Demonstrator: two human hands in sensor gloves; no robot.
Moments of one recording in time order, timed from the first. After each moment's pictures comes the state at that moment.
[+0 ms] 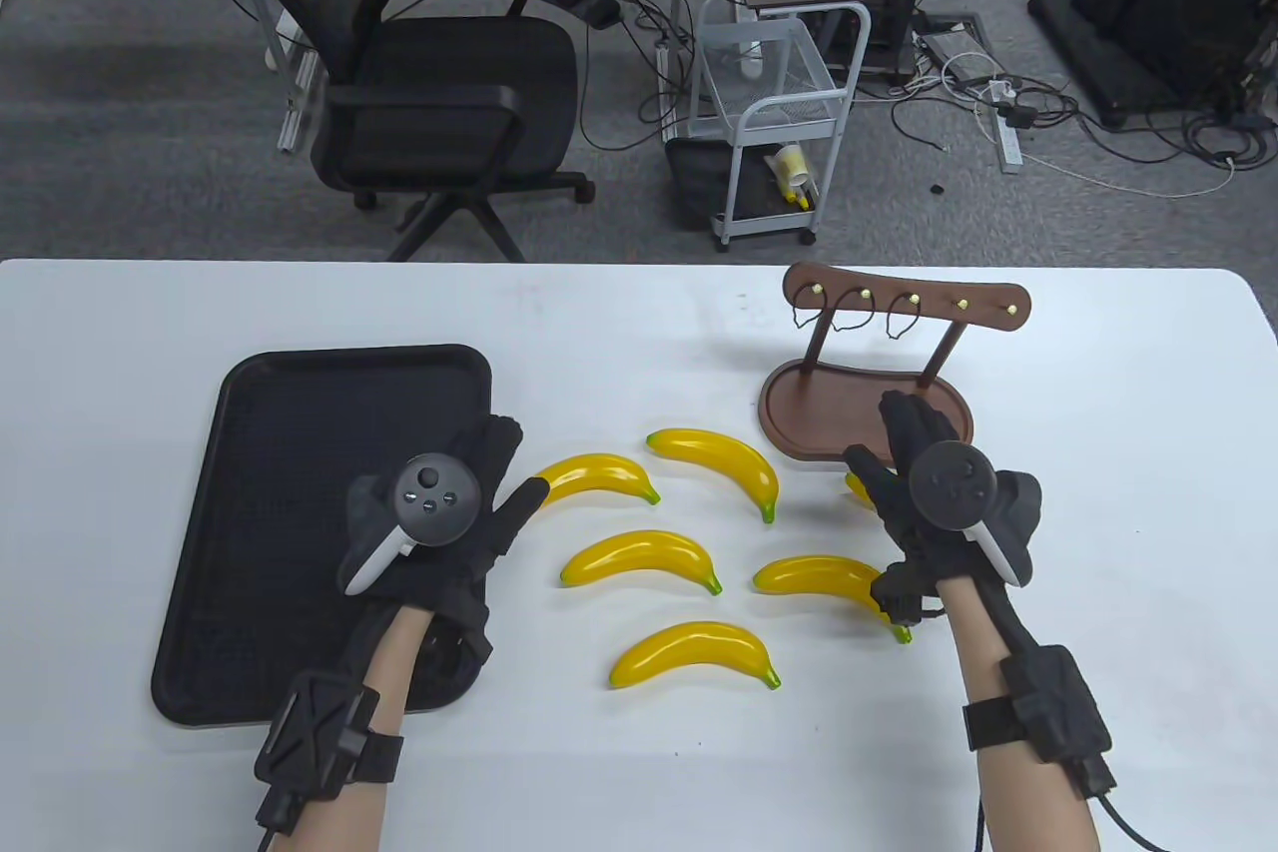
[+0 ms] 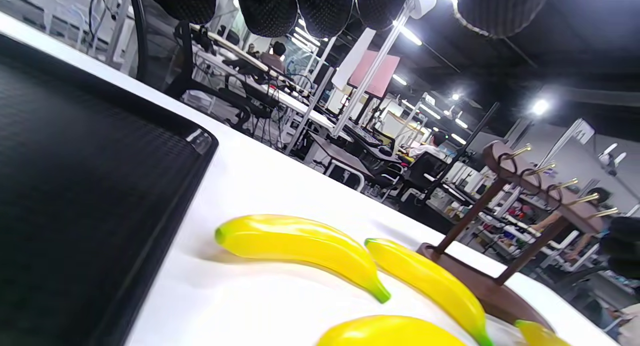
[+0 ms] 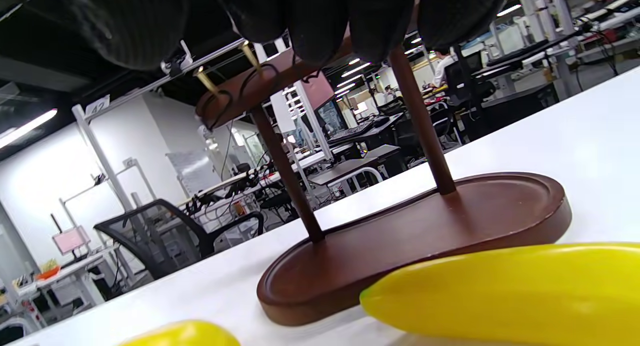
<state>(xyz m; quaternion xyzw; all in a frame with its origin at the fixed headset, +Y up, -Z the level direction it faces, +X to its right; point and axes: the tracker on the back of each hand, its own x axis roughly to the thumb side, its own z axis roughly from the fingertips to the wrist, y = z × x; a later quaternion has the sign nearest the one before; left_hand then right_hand) -0.197 -0.713 -0.314 -0.08 -0.09 0.27 0.96 0.261 -0.704 -0.354 -0.02 -0.10 0.97 0.21</state>
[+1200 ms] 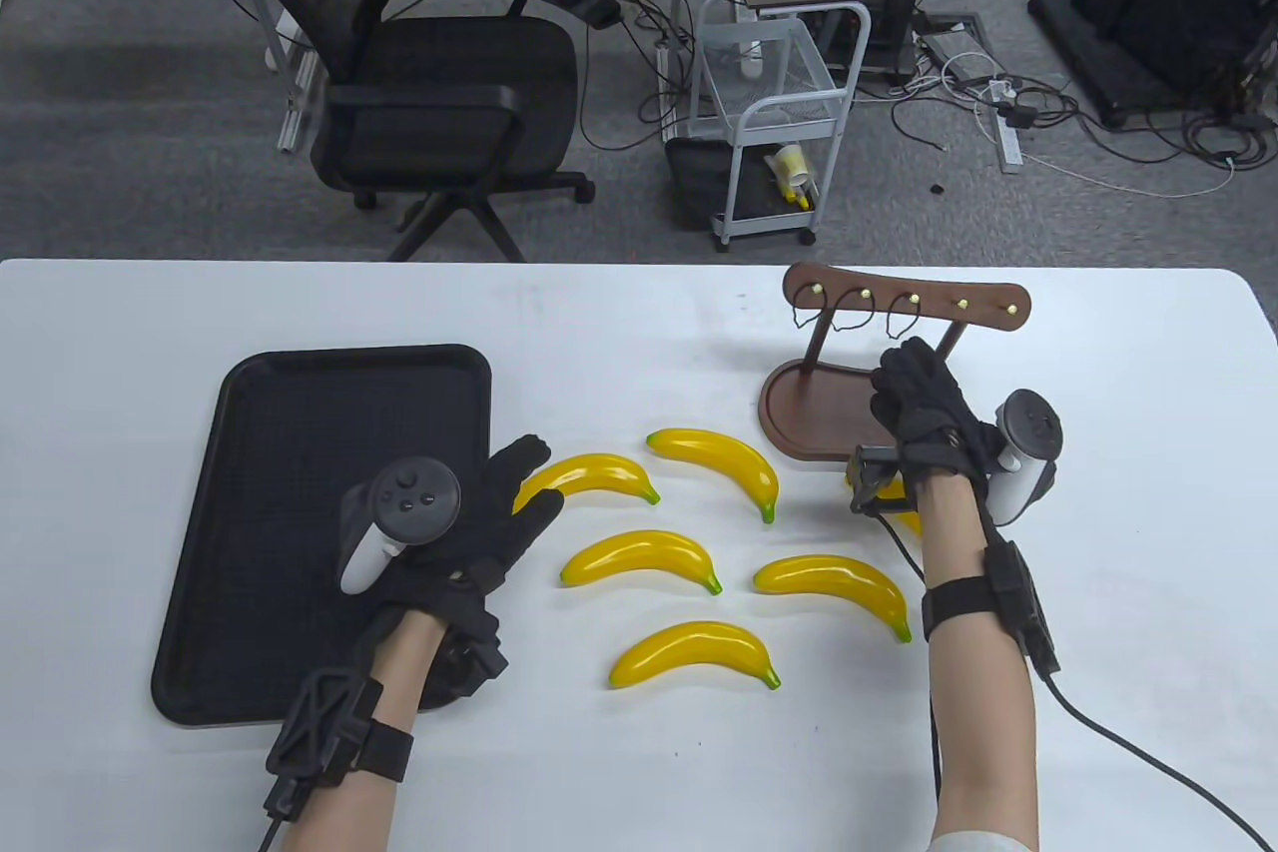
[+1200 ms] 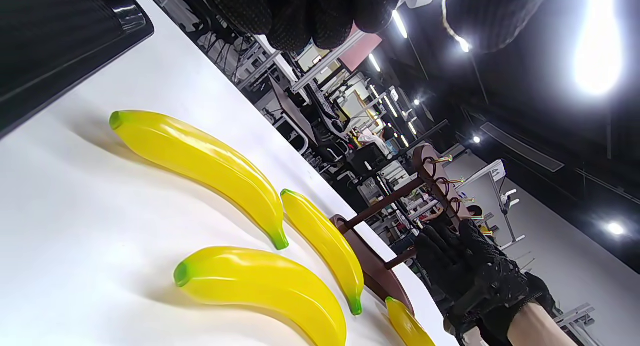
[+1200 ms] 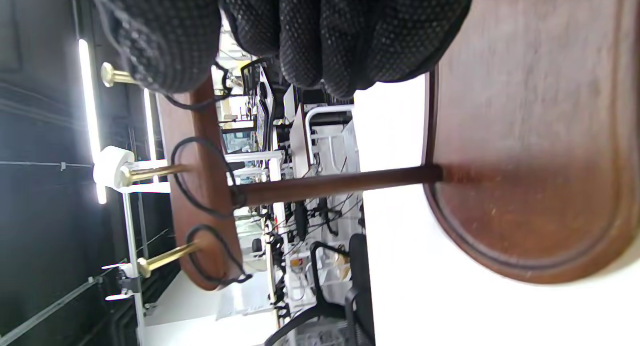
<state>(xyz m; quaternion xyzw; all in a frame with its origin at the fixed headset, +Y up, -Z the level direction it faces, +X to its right) -0.196 -0.737 -0.318 -0.12 -0.16 0.43 0.88 0.295 -0.769 -0.440 -0.17 -0.01 0.67 0.72</state>
